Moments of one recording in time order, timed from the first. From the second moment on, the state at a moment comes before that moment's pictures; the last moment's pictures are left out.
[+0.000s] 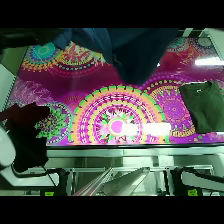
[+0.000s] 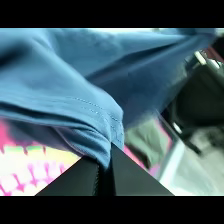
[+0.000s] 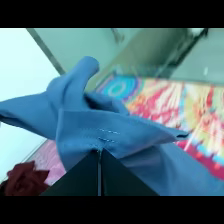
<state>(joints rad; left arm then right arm) 0.17 -1.48 2.05 0.33 -1.44 -1.23 -0.20 -1.37 1.96 -0.36 1.19 1.11</state>
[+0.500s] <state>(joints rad) 0.39 -1.08 1.70 0.32 -1.45 -1.12 -0.27 -1.13 1.94 -0.53 1.30 1.16</state>
